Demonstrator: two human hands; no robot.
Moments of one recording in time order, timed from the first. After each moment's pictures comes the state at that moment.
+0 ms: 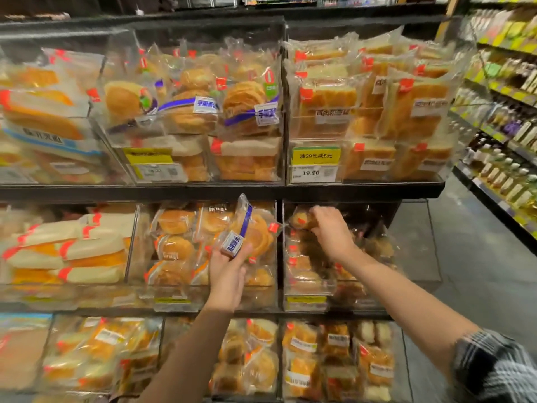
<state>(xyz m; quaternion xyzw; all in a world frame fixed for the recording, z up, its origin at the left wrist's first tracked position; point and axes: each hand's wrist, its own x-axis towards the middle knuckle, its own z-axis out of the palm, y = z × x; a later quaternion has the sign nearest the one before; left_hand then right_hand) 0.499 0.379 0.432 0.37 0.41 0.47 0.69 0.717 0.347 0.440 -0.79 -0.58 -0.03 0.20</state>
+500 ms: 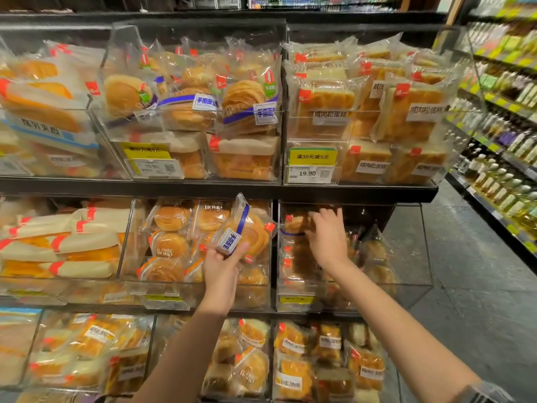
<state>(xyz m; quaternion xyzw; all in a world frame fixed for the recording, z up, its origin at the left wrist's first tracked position) 0.497 0.378 0.427 0.39 0.41 0.49 0.66 0.699 0.336 0.437 -0.81 -0.52 -0.08 0.25</state>
